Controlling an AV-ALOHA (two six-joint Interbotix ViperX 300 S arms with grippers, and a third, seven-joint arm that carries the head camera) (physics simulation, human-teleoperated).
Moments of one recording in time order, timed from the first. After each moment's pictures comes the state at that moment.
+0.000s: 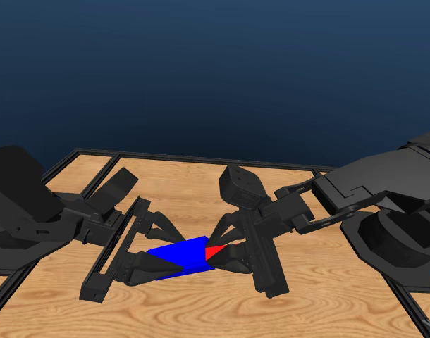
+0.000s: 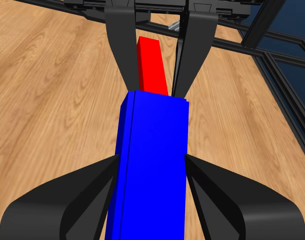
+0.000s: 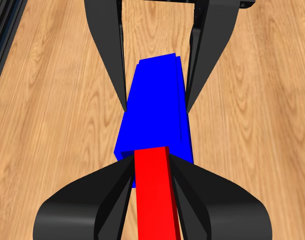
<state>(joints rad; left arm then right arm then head) -0.41 -0.13 0.99 -0.64 -0.56 0.19 0.20 0.12 0.40 -0.09 0.21 0.31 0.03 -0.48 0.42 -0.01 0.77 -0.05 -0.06</state>
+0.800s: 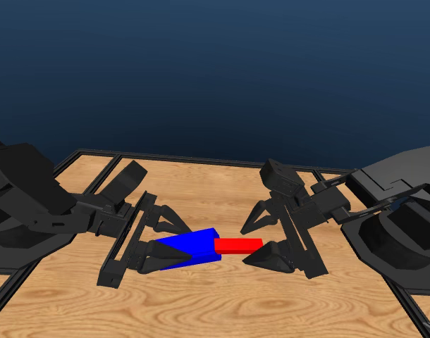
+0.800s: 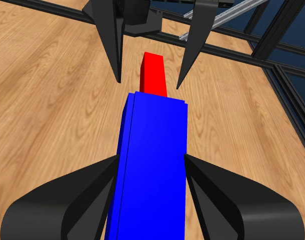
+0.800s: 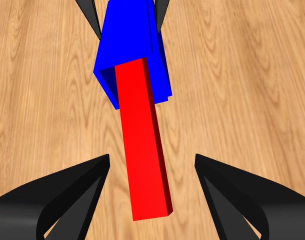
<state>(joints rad) -0.36 -0.12 0.97 -0.61 -0.56 0.16 0.19 -0.06 0.62 -0.15 0.25 0.48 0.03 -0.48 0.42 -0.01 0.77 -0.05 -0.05</state>
